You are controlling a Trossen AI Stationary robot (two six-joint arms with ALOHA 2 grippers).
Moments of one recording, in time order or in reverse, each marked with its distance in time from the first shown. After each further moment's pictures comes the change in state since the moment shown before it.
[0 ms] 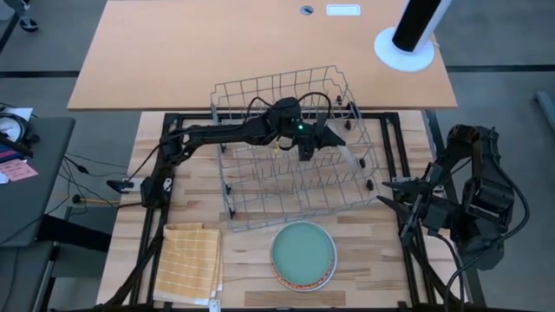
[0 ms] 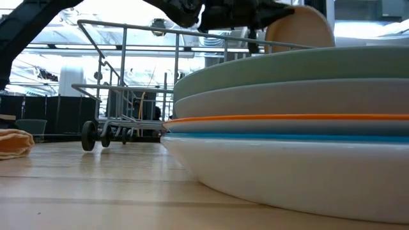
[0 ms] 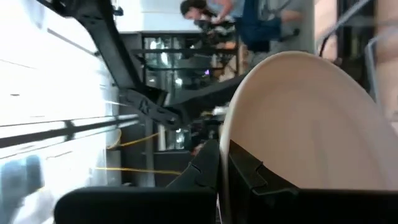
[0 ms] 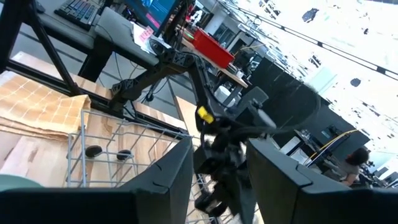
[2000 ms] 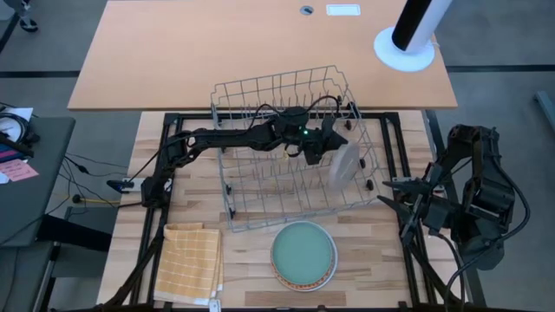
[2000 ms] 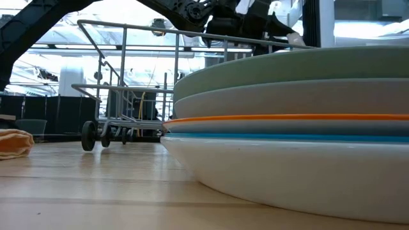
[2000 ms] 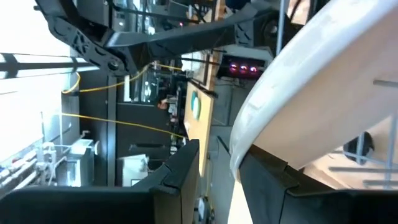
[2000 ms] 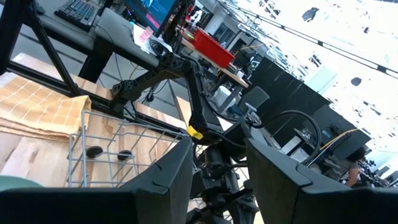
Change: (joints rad) left arm -0.032 0.055 -0.002 -0.062 -0.225 -0.122; right arm 0.000 0.000 0.000 0.001 -0.001 0.006
